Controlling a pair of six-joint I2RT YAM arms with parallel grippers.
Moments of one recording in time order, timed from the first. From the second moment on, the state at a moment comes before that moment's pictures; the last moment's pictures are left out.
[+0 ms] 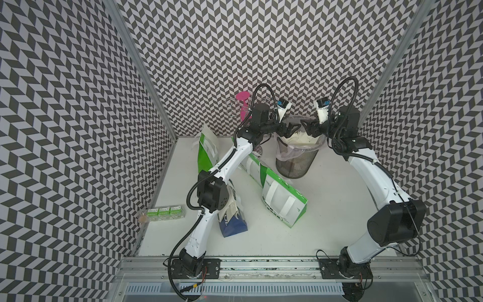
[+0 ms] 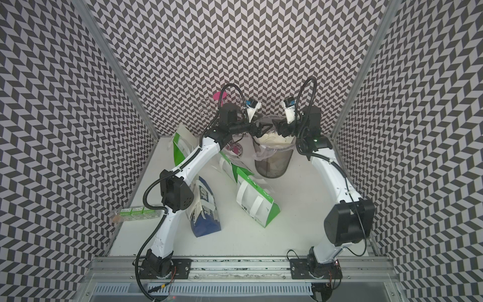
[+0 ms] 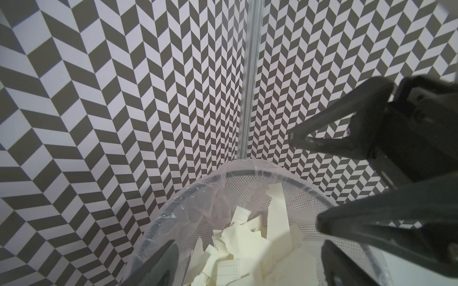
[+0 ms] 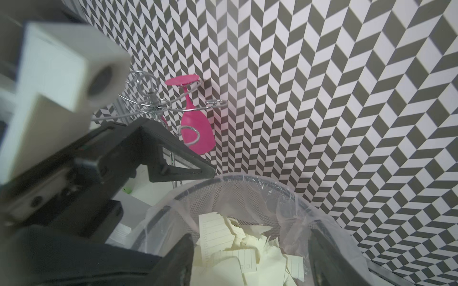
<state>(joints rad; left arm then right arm) -0.56 2.29 2.39 -0.24 0.55 0.00 0.15 1.61 1.62 -0.21 -0.35 -0.18</state>
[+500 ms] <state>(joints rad) -0.49 1.89 2.26 -0.55 0.48 0.14 0.16 1.44 1.43 -0.08 -0.65 0.01</state>
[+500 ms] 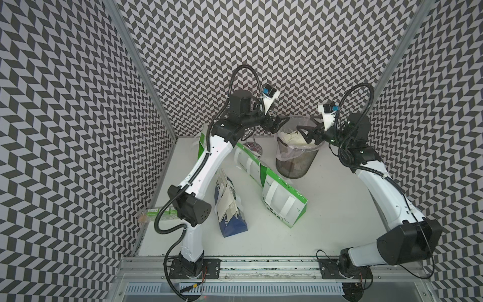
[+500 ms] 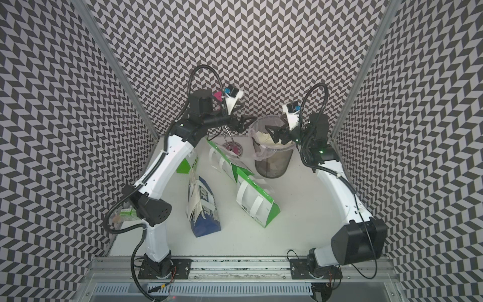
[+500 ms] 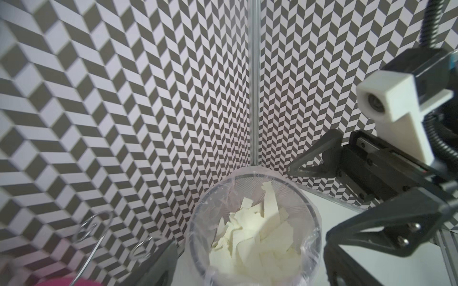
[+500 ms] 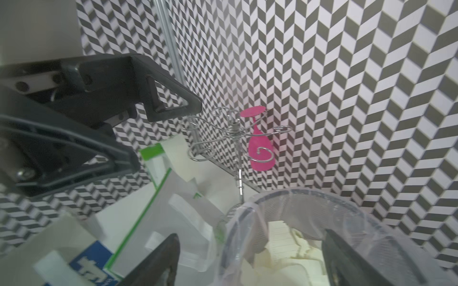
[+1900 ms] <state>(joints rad) -0.22 0.91 1.11 -0.89 0.55 0.26 1.06 1.40 1.36 -0.48 -0.46 0.38</state>
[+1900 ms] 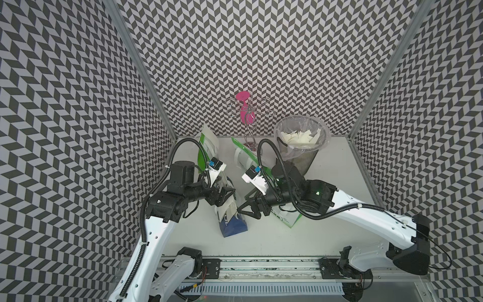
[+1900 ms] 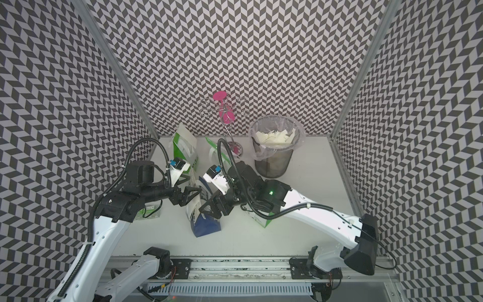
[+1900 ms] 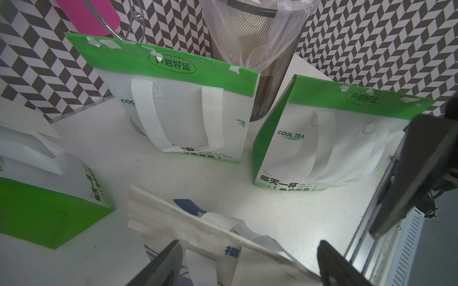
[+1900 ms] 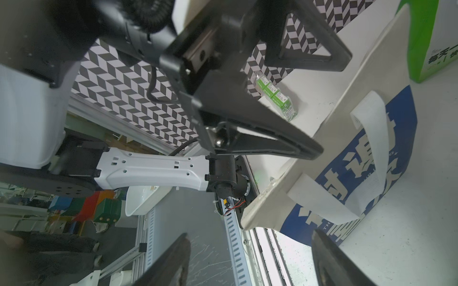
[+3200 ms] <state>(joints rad) -0.22 0.85 1.11 -0.90 0.59 0.32 0.93 1.55 1.44 -0.57 -0.39 0.22</state>
